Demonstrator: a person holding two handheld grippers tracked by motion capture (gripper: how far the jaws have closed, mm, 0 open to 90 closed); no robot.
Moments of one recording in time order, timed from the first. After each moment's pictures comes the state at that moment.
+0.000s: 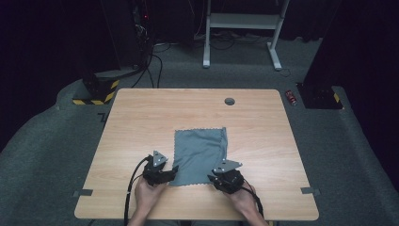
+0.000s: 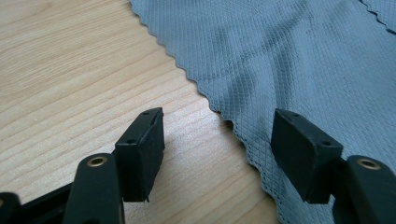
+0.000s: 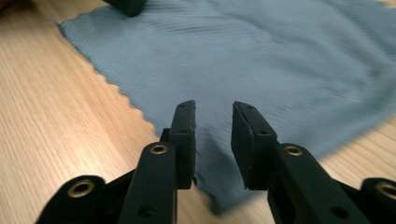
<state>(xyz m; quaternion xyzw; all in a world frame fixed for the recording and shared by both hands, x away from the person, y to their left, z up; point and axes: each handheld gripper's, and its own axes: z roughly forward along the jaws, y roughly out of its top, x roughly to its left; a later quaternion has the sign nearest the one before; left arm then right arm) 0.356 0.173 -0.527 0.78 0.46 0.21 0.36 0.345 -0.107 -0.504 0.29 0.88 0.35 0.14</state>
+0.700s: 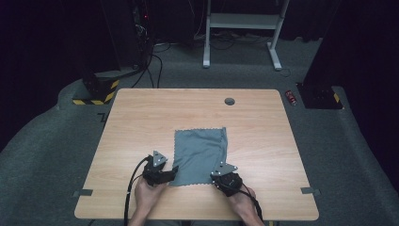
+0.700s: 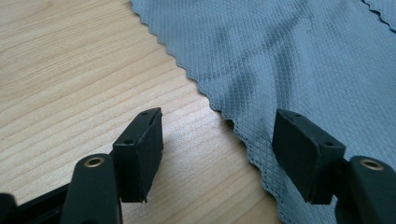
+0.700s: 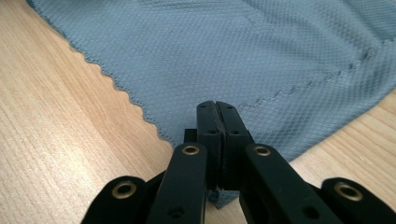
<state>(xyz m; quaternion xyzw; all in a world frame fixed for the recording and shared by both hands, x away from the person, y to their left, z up) 0.356 0.173 -0.527 0.78 0.46 0.21 0.36 0.338 -0.101 -0.511 0.30 0.88 0.32 0.17</state>
